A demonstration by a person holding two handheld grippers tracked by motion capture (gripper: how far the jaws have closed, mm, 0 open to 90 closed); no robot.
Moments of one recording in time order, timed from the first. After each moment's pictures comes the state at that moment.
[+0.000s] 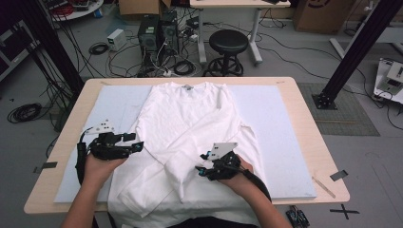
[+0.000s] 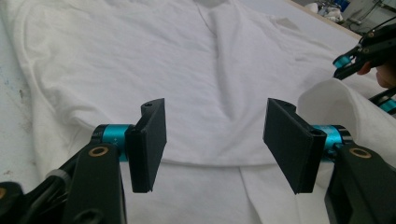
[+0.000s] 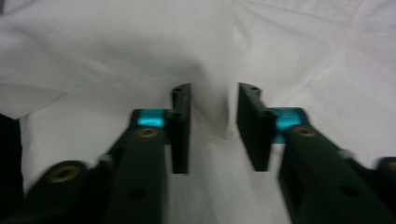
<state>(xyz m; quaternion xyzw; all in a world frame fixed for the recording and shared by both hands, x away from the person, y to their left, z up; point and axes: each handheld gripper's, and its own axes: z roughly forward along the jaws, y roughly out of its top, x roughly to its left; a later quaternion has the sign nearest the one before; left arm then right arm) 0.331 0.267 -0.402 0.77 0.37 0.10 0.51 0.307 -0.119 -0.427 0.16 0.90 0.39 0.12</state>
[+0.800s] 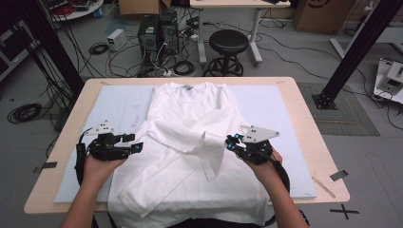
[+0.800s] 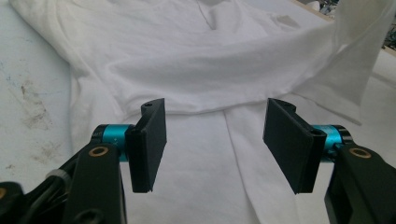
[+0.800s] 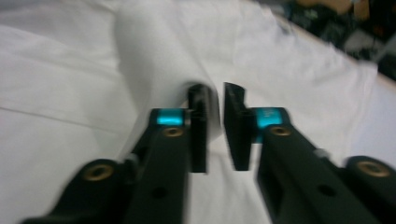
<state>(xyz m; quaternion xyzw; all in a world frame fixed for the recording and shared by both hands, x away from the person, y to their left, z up) 0.329 0.269 -0.403 0.77 0.38 0.10 0.50 0.320 -0.199 -0.388 0.26 0.83 0.44 0.21</state>
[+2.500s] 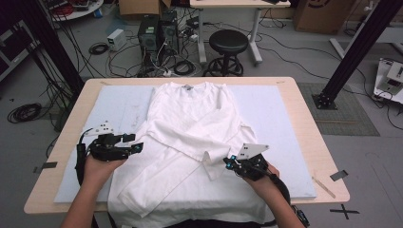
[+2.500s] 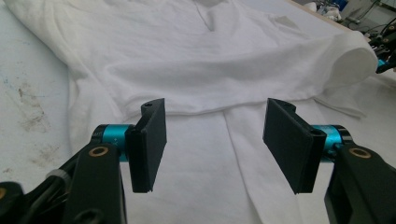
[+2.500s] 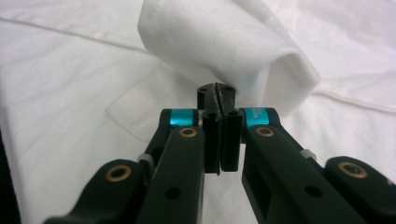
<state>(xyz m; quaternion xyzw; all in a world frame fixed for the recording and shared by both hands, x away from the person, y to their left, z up) 0.329 0.269 -0.405 0.77 0.37 0.10 0.51 0.297 -0.192 -0.425 0.24 0.88 0.39 0.15</state>
